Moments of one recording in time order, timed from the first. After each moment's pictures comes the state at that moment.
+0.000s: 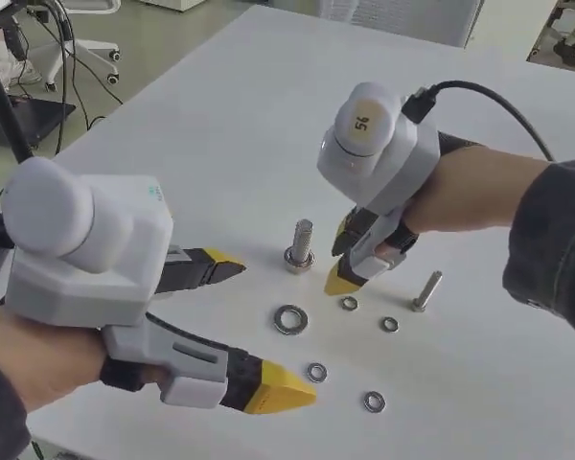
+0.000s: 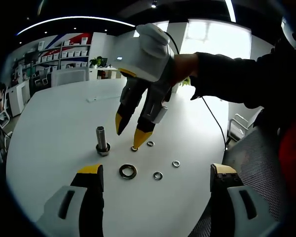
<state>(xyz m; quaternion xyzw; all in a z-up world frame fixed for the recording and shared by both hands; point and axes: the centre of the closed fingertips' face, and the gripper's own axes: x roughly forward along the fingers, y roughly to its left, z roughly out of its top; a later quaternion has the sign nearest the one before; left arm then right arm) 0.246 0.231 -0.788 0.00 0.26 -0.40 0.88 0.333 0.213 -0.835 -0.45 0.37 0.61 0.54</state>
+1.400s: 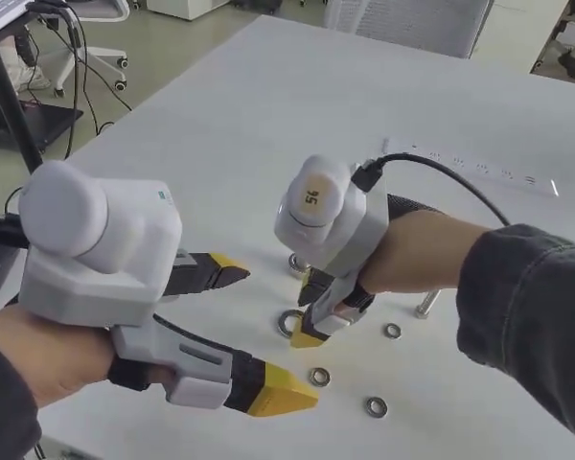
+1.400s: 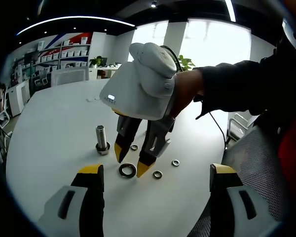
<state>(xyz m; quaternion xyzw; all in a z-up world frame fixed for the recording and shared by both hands) 0.249 0.230 -0.790 0.00 0.26 -0.40 0.88 0.300 0.235 -0.876 -0.45 0.37 0.64 0.51</state>
